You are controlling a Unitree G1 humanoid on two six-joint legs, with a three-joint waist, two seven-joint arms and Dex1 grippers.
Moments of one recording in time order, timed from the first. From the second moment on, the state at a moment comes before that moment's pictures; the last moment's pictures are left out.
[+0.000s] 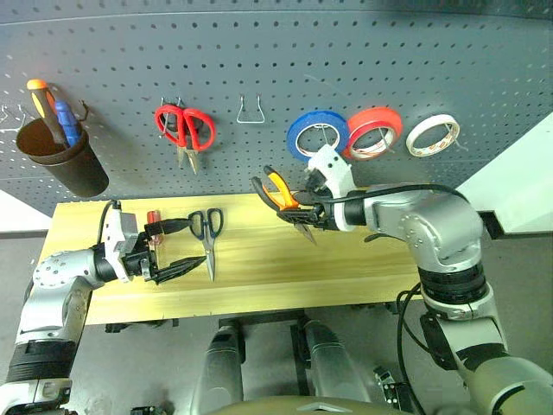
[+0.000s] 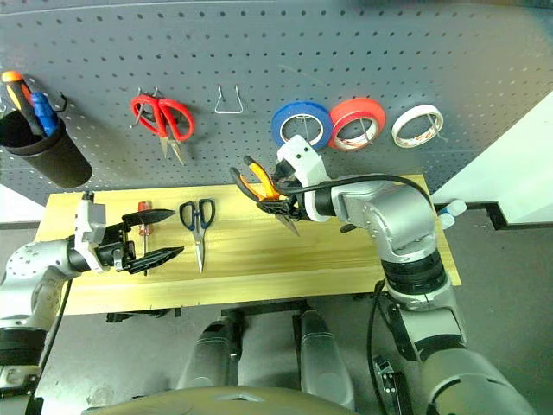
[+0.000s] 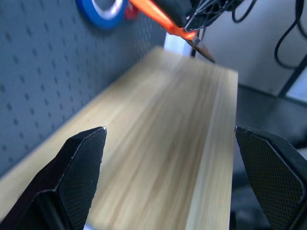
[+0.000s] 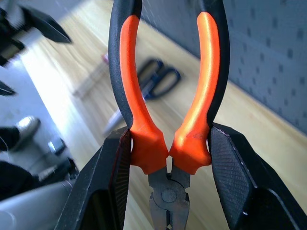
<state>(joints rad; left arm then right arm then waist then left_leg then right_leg) -0.12 0.70 0.23 0.08 -0.58 0.06 -1.31 -0.74 -0.38 0.07 -0.38 0.42 1.34 0.69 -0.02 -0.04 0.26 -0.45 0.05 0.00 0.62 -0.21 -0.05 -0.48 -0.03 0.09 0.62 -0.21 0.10</state>
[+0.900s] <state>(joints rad) -0.13 0.65 0.47 -0.12 -0.79 0.19 -1.02 -1.14 -0.03 0.00 0.17 0.33 0.71 0.36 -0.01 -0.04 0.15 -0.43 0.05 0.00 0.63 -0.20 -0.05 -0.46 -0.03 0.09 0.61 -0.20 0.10</state>
